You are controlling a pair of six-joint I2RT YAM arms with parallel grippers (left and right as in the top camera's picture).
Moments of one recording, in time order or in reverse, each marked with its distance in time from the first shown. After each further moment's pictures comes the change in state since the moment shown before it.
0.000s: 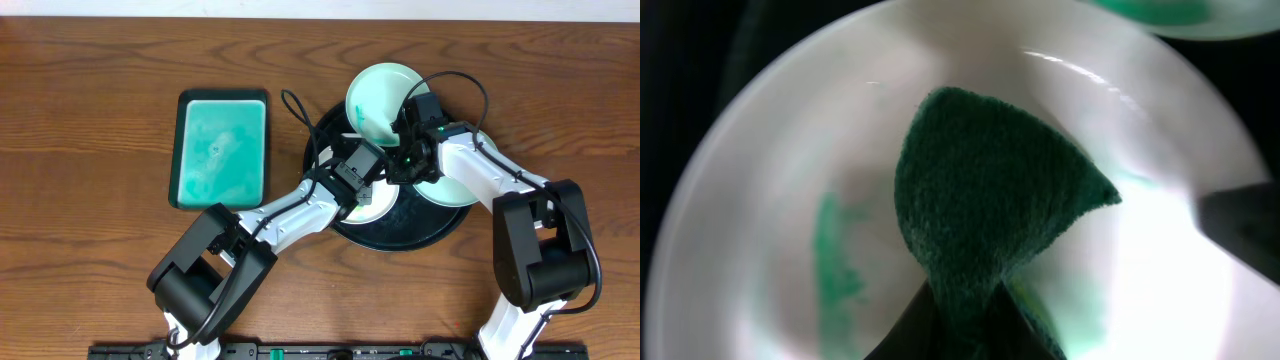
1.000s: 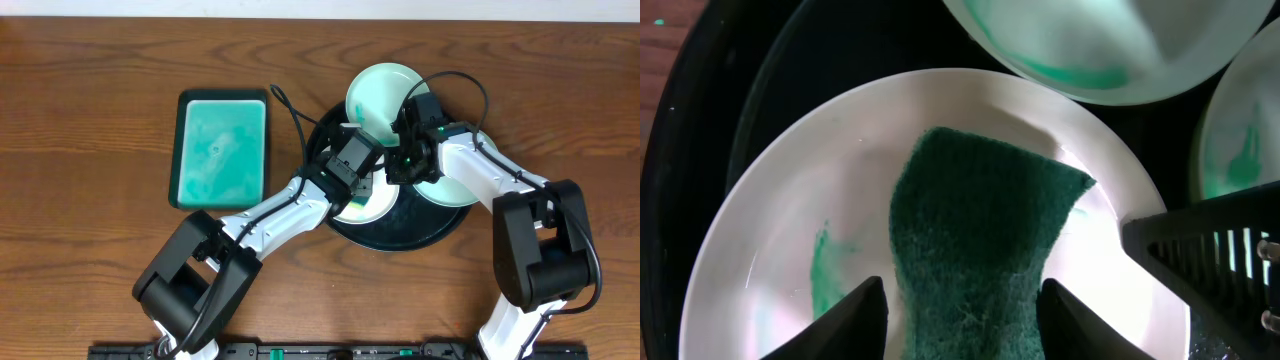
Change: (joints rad) left arm 0.025 -0.060 -0.003 0.056 0.068 0.022; right arm 0.000 0.000 0.000 0.001 0.000 0.000
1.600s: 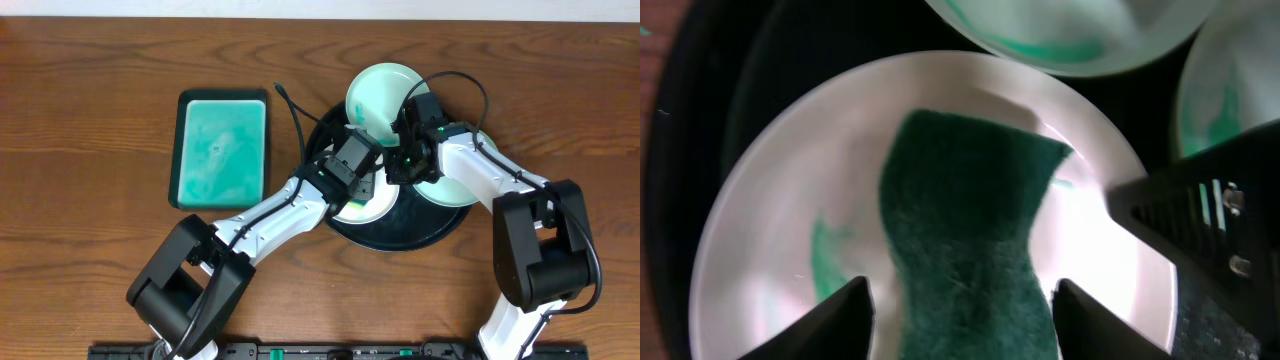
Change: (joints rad) left arm 0.003 -0.028 0.000 -0.036 0.038 0.074; right arm 0.000 0.000 0.000 0.002 0.000 0.000
